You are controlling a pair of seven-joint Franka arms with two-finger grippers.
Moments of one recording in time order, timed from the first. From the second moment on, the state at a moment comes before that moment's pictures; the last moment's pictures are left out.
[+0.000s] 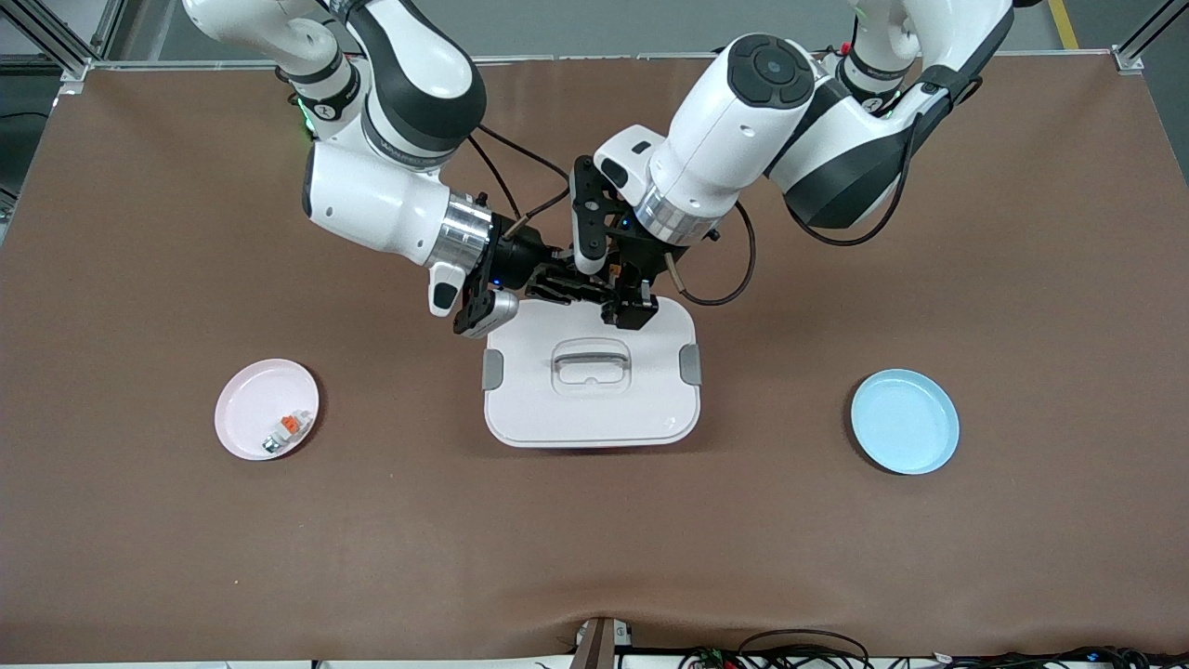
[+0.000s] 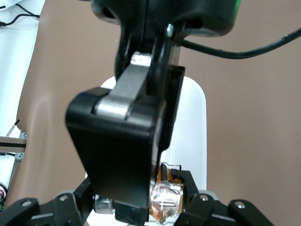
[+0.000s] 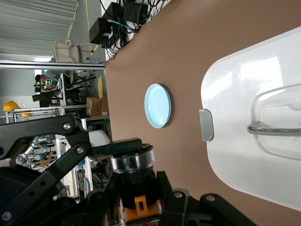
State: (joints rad) left arm -0.03 0.51 -0.87 -1.41 0.23 2.09 0.68; right arm 0.58 0.30 0.07 -1.71 1.20 2.46 -0.03
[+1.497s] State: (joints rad) left arm -0.03 0.51 -0.87 -1.41 0.23 2.09 0.64; right arm 0.58 0.30 0.07 -1.71 1.22 2.46 -0.01
